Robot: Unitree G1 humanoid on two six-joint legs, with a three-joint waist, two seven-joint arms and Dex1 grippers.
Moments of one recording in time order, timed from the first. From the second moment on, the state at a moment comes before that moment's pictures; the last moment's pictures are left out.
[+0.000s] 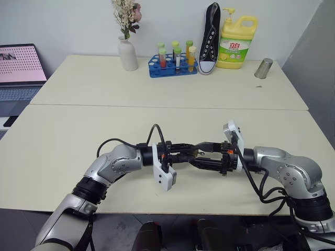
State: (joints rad) left arm -0.54 0.58 -0.38 0.23 0.45 -0.98 -0.51; right arm -0.38 -0.55 0.04 -0.34 0.80 1.00 0.80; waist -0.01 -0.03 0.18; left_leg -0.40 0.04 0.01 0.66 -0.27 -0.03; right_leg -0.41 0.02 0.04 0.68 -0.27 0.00
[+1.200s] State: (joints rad) left arm -0.52 0.61 -0.39 0.19 0.35 -0.96 -0.57; right arm -0.40 -0.55 0.06 -0.31 0.81 1.02 0.83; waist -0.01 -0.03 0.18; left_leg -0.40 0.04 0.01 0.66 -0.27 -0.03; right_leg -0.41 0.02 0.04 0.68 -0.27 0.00
